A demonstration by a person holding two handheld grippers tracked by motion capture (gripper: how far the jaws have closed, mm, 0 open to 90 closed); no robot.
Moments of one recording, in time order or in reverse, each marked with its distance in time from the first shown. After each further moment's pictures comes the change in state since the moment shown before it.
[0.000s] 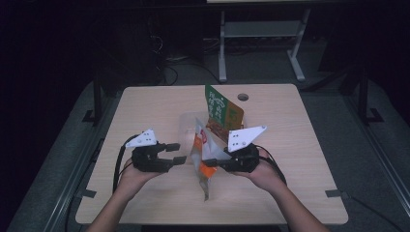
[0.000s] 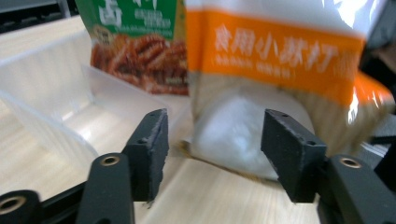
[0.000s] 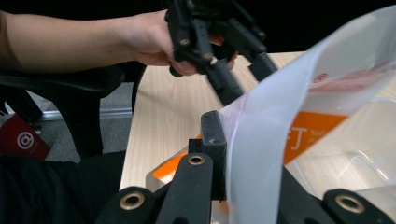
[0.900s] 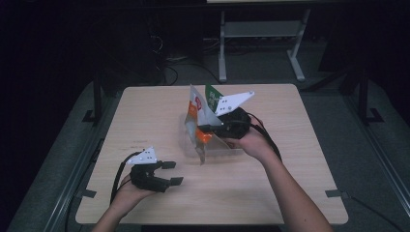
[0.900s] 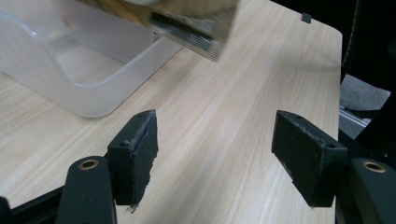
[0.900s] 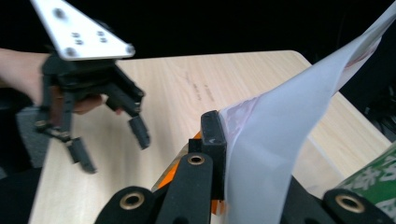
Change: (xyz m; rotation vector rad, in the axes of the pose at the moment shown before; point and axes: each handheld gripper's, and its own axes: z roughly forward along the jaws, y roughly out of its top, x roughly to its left) left arm -0.009 -0.042 0.000 0.117 -0.022 -0.024; right arm -0.056 0.059 0.006 0.090 -0.190 -0.022
